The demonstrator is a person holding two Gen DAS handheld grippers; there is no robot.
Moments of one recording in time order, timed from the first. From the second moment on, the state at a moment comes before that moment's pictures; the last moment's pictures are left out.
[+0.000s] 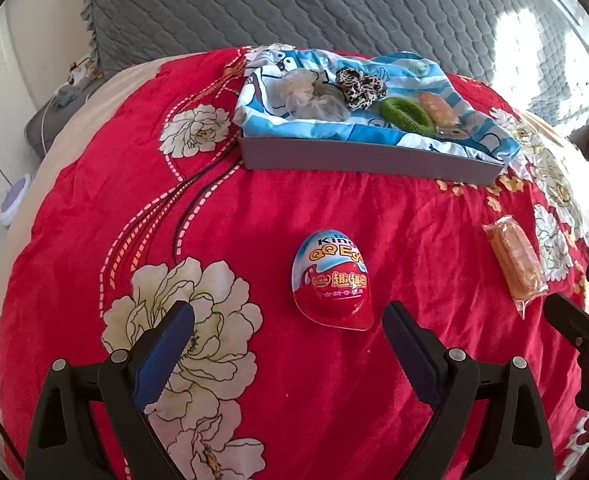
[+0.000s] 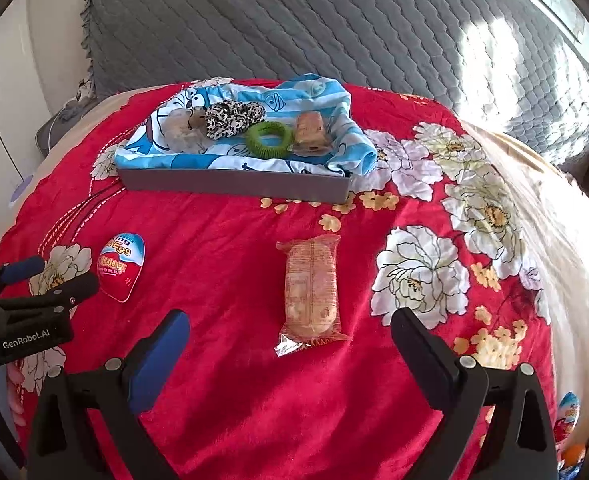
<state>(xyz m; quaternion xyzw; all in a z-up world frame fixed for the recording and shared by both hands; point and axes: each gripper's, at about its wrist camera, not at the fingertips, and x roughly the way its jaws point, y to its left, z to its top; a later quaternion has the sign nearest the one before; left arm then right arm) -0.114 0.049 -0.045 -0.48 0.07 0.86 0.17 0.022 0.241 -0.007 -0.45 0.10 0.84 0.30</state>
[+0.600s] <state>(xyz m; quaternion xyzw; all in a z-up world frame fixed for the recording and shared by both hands) -0.114 0.064 -0.047 -0.48 0.09 0.86 0.19 0.014 0.248 -0.023 -0.46 0.12 0.83 0.30</state>
